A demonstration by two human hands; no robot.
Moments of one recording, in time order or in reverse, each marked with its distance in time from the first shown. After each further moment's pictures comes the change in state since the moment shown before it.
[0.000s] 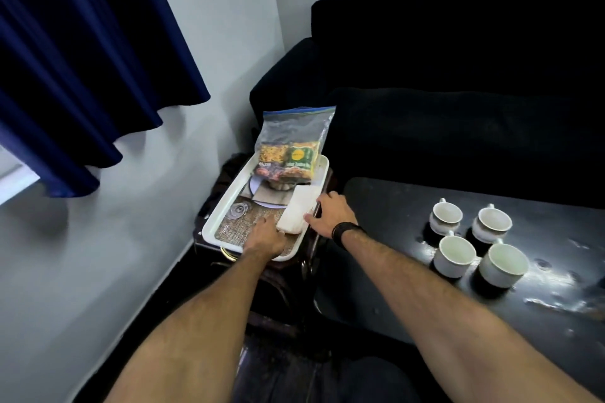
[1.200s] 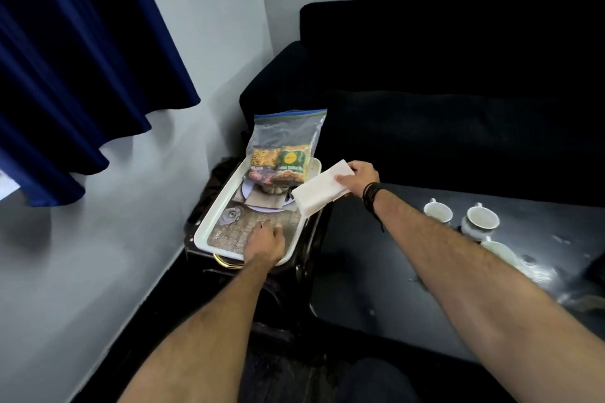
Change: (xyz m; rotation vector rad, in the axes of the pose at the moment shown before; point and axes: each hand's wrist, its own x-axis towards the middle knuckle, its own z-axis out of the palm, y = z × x) left_hand -0.001 0.000 0.014 -0.129 0.117 -0.029; right_hand 0.042 0.038 -0.071 0.644 0.199 0.269
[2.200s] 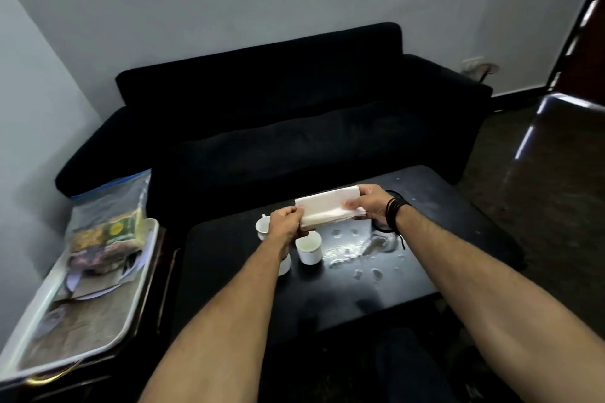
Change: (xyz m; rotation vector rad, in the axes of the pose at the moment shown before) left_hand -0.162 0.362 0.101 -0.940 -0.577 0.167; right_hand -0.149 0.175 -0.372 0.462 0.096 0.205
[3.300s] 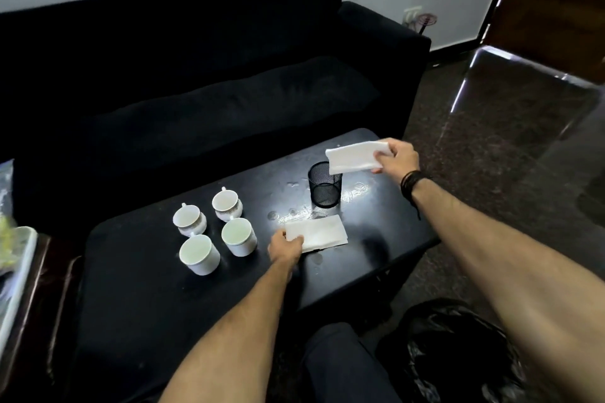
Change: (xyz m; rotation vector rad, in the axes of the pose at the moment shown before) left_hand 0.030 -0.130 0.138 0.528 0.063 -0.099; right_hand 0.022 0.055 -0.179 -0.237 0.717 -0.193
